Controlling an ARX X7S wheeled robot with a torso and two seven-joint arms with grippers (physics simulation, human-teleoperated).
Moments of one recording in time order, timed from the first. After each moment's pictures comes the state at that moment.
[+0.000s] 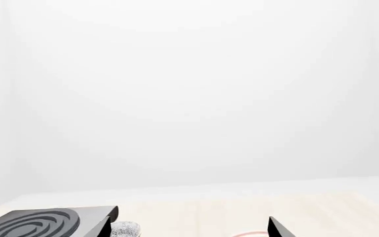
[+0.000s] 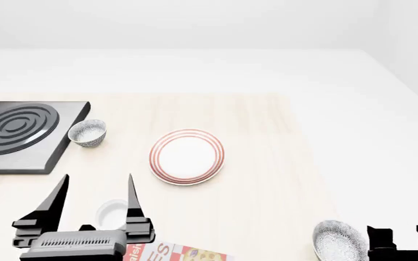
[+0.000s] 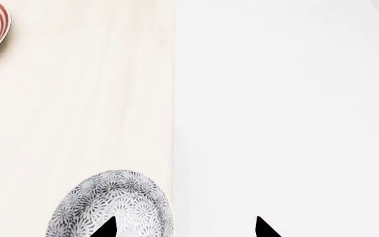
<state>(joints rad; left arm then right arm) 0.18 -0.31 0.20 0.65 -0.08 -0.14 -0.38 -0.21 1.13 0.42 -0.52 1.57 0.98 0.57</state>
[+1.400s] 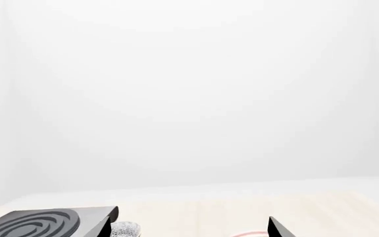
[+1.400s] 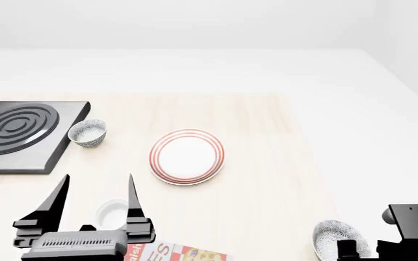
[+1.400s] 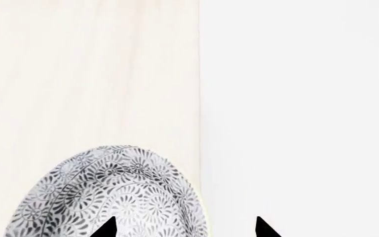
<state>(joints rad) 0.17 -0.33 0.23 0.64 -0.09 -0.12 -0.41 0.03 0.98 0.00 -0.29 1.28 0.93 0.38</state>
